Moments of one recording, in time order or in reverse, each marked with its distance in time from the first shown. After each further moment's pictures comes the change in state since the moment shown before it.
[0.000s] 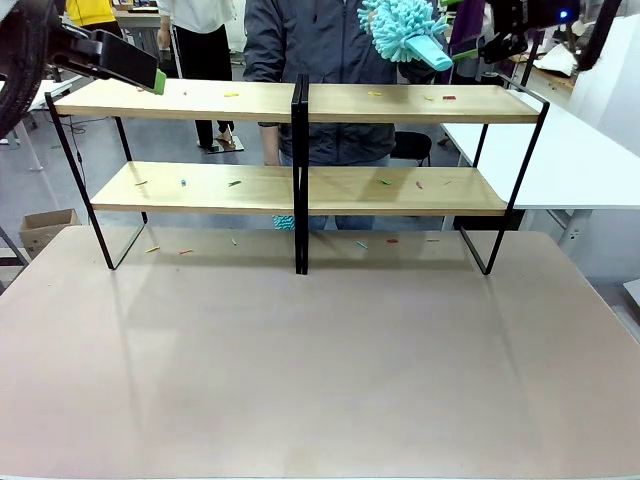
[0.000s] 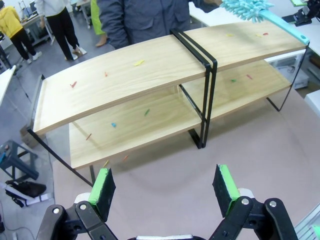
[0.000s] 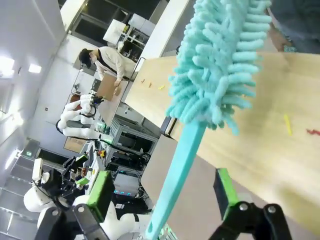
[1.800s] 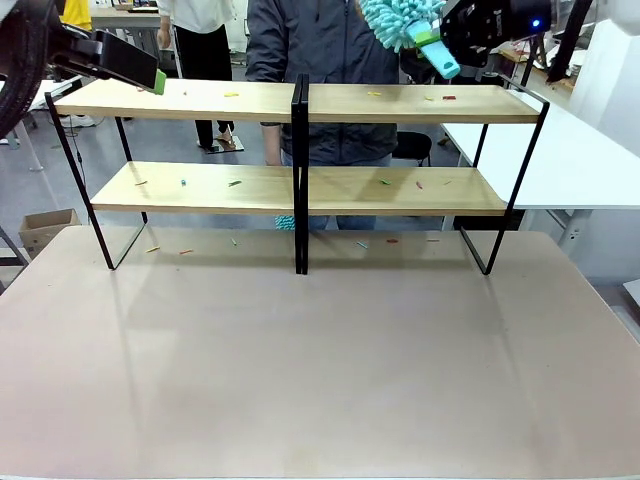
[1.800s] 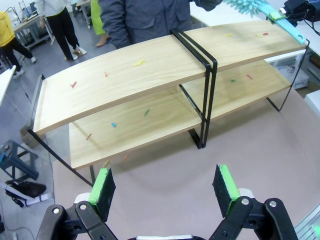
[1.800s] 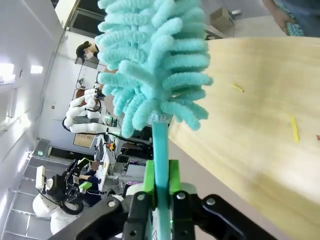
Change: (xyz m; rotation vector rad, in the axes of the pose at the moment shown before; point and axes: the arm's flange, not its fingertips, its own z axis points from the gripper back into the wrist) left arm 0.000 0.000 0.000 0.000 0.000 0.000; right arm 0.013 -0.022 -0.030 0.011 0.085 -0.103
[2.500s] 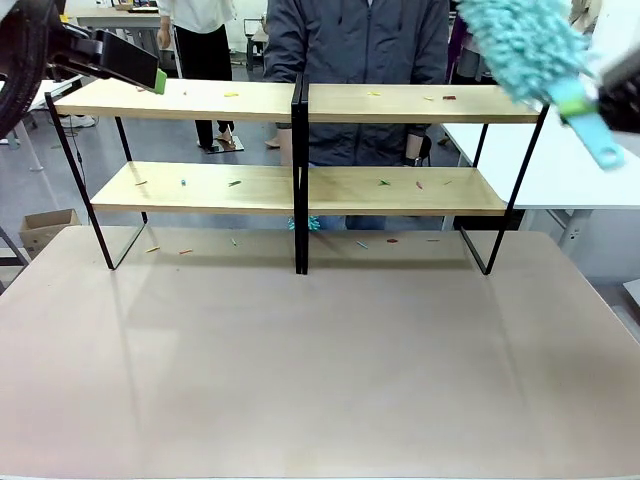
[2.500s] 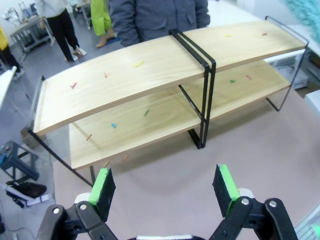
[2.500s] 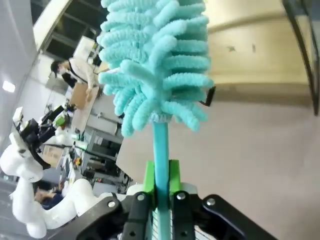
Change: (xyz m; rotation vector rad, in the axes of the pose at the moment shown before) left arm 0.000 -0.001 0.001 0.000 -0.002 -0.003; right arm -0.263 -0.002 0.168 -0.178 -0.222 0.068
